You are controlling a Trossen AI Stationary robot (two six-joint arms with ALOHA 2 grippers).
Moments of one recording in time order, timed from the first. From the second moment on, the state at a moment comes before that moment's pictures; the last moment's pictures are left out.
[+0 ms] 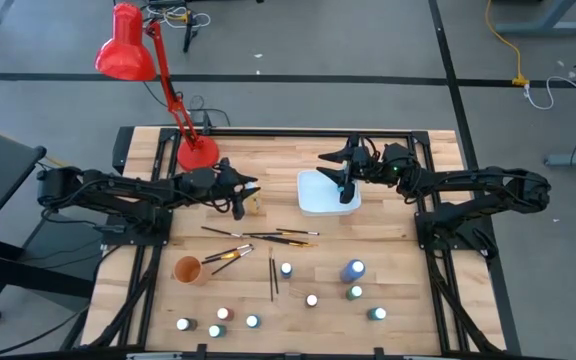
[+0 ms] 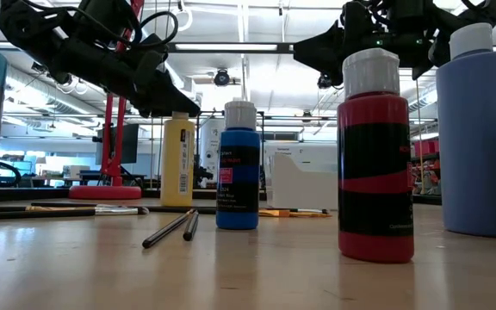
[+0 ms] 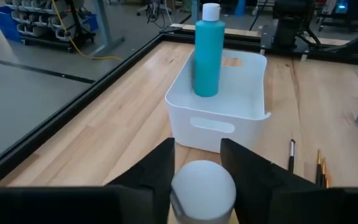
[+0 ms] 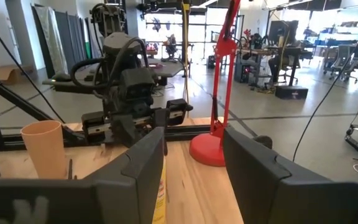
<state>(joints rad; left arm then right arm) 0.19 1.15 0.39 0.46 -0.17 -0.05 -0.36 1.24 0.54 0.79 -0.20 -0.01</state>
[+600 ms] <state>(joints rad) 0.19 1.15 0.39 0.44 -0.17 -0.06 -0.36 1.24 0.54 0.79 -0.20 -0.01</state>
